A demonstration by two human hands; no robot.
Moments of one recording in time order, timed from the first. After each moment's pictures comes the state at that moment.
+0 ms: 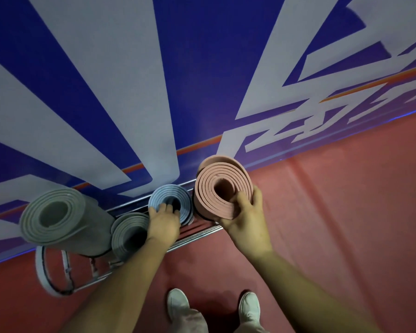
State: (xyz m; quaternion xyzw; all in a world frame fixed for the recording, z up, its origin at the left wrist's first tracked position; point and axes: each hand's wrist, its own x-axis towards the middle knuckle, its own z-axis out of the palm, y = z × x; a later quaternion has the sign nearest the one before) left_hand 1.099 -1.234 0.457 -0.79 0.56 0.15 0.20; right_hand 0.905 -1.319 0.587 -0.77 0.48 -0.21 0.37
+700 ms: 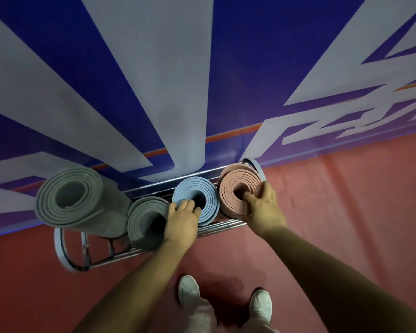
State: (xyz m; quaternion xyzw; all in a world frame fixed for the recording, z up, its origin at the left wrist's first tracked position) left_hand 1.103 -1.217 0.429 -0.81 0.56 0.17 0.09; right_hand 0.931 -1.370 0.462 -0.86 0.44 0.11 0.23
